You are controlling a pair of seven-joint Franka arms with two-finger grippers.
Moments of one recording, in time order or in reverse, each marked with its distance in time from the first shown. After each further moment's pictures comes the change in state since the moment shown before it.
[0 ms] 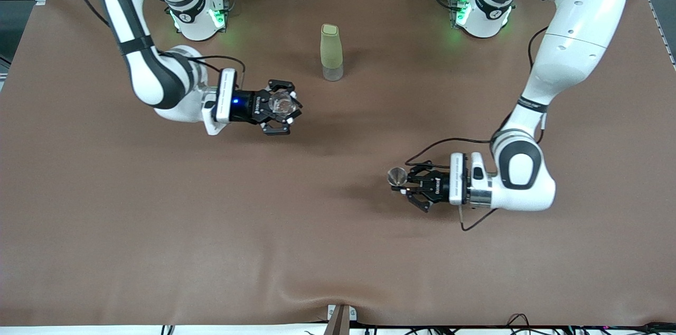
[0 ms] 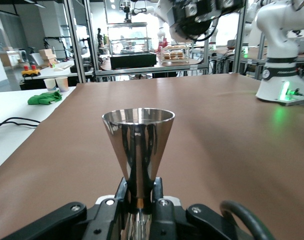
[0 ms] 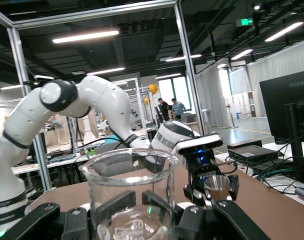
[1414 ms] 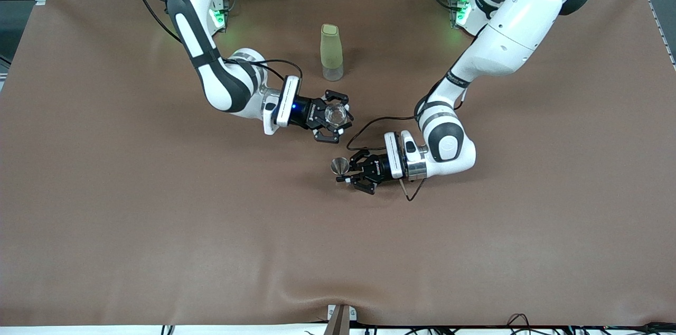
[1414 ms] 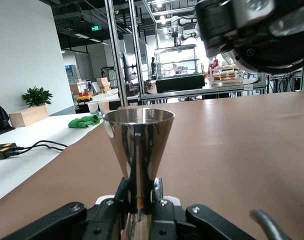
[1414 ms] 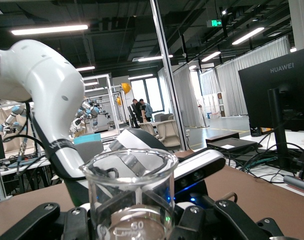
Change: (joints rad) left arm -0.233 0.009 0.000 -0.125 -0.574 0.231 0.372; right arm 0.214 0.212 -0.001 0.182 0.326 0.172 -0.137
